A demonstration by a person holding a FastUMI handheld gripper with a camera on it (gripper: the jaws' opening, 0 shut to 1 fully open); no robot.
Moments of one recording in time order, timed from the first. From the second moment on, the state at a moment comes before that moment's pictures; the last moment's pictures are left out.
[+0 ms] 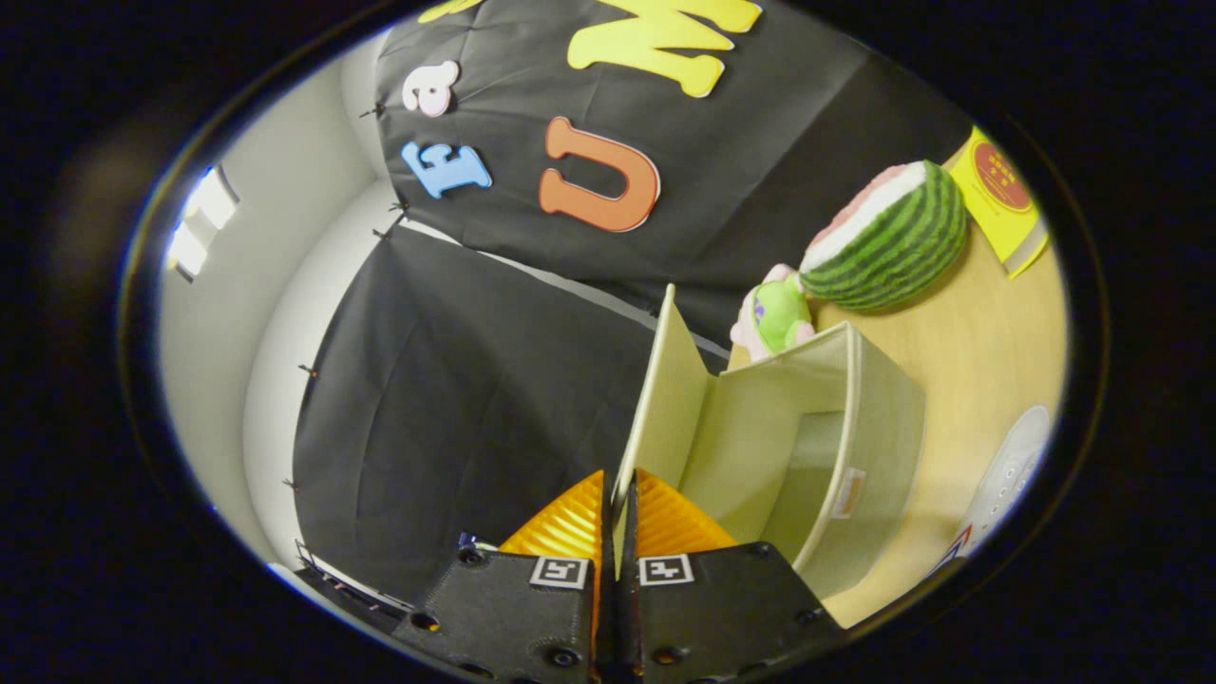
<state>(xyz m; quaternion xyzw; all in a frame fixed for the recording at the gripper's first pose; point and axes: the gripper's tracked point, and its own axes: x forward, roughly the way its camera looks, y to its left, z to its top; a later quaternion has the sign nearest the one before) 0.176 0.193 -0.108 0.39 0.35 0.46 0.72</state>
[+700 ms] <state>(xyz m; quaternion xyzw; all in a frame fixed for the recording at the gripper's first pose) 0.123 0.341 -0.081 0.28 0.31 0.46 0.78</state>
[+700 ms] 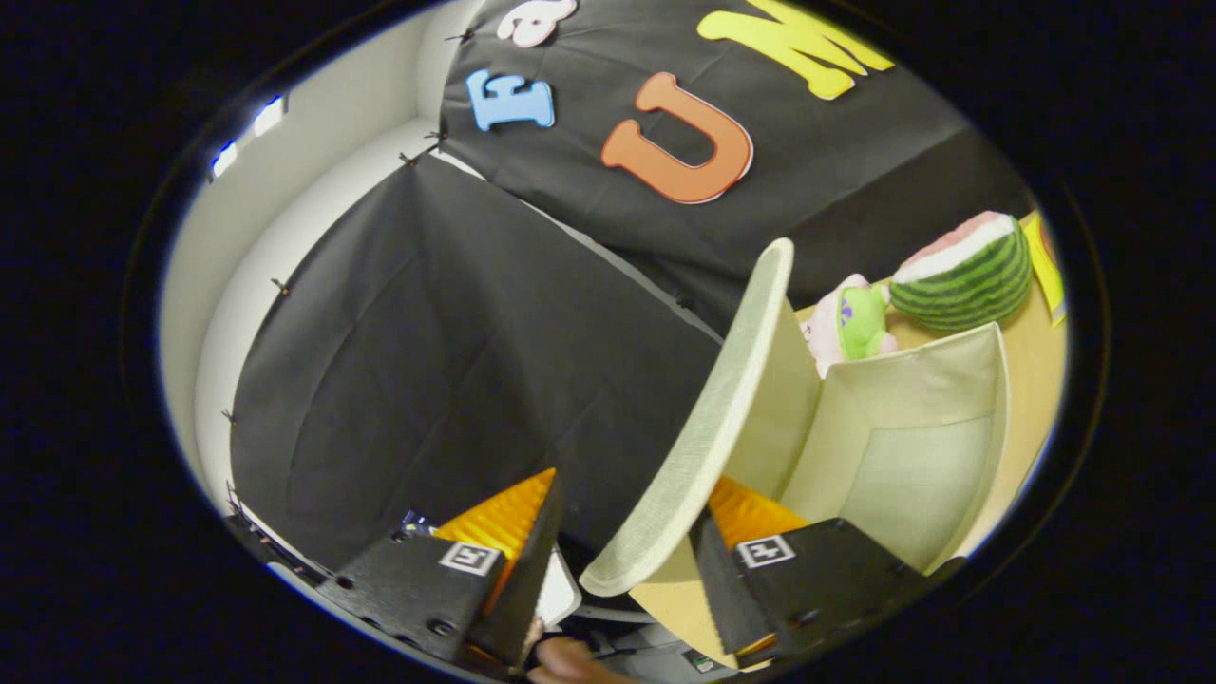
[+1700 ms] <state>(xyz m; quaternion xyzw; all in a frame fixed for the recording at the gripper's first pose) 0.085 0.328 -0.077 0.18 0.28 0.47 0.82</state>
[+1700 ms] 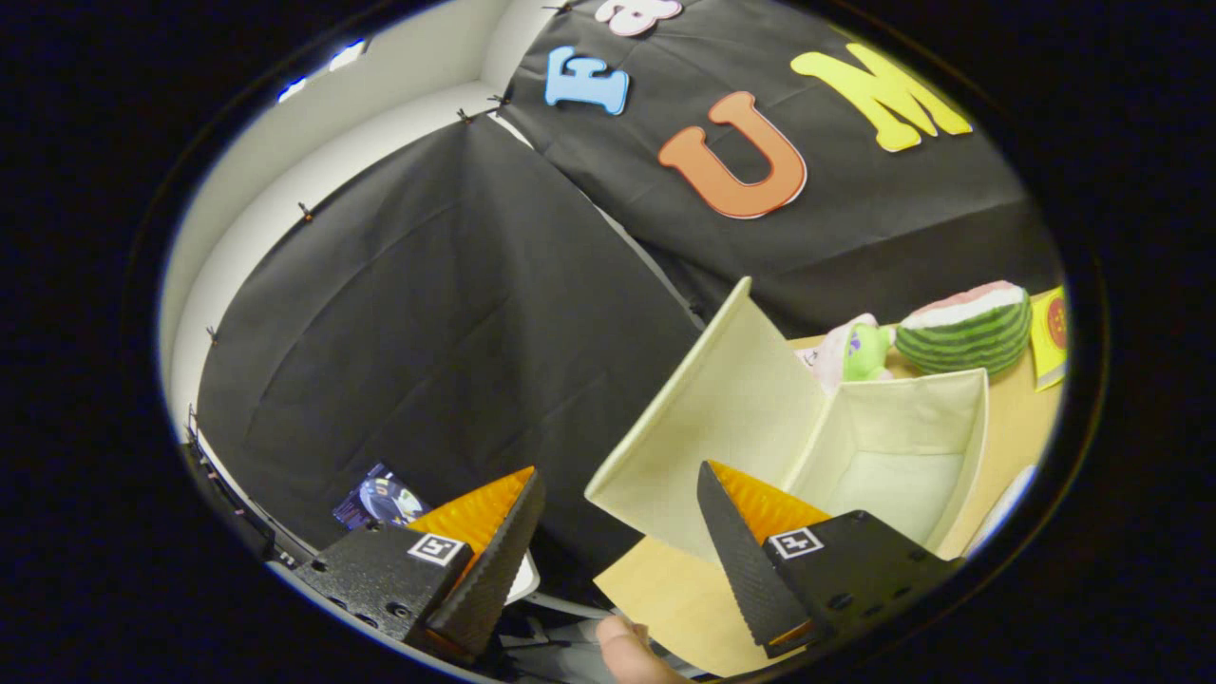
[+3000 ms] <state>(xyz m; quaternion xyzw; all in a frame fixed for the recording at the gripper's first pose) 0.135 -0.022 -0.343 0.01 0.51 0.15 0.85</state>
